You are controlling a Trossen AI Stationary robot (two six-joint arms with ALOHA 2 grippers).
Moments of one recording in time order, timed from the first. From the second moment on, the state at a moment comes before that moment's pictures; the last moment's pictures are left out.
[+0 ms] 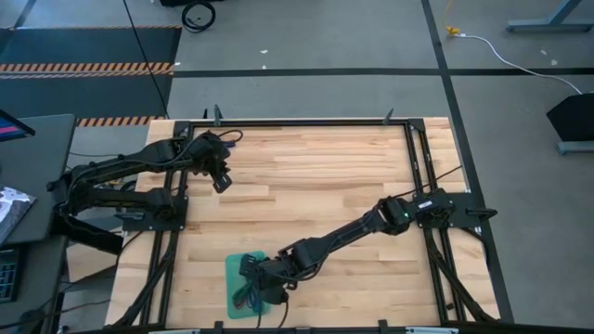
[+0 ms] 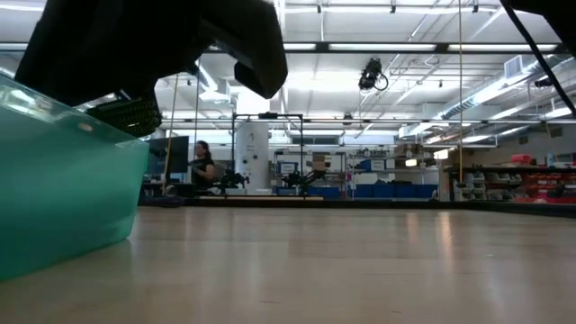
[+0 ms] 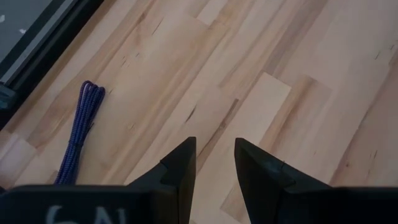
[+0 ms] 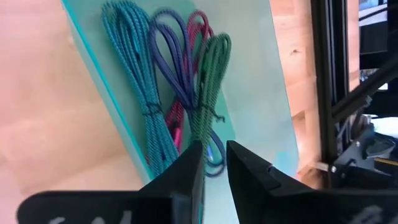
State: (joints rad) left arm 0.40 0.98 0.81 -0.84 -0.14 -0.12; right arm 0.39 2.50 2.30 -0.69 0.14 -1.03
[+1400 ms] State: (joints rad) left arm 0.40 0.98 0.81 -0.89 -0.14 -0.12; right arm 0.36 2.34 2.08 -0.90 0.21 -0.36
